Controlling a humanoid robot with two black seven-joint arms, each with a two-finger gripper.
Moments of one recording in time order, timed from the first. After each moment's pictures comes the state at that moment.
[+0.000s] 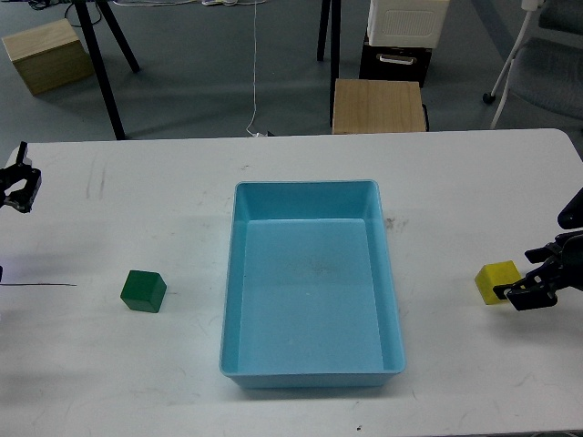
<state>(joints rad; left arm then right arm) -0.38 0.72 -0.72 -1.17 -0.73 -0.49 -0.45 0.75 -0.95 0.34 1.30 -2.10 0.47 0.49</state>
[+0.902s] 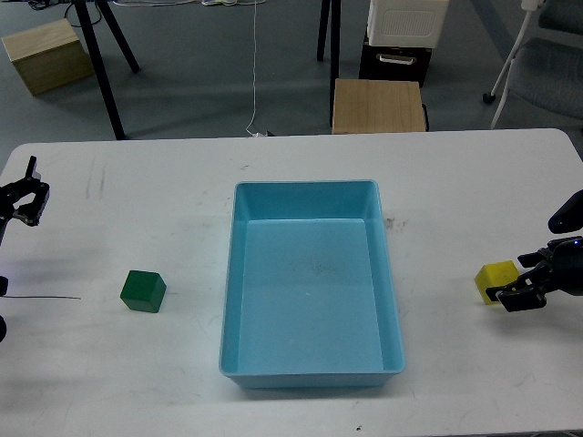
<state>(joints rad) -0.35 0.71 -0.72 -1.17 -0.70 -0.49 -0.45 0.72 -0.88 0.34 1.21 -2.10 0.44 0.49</state>
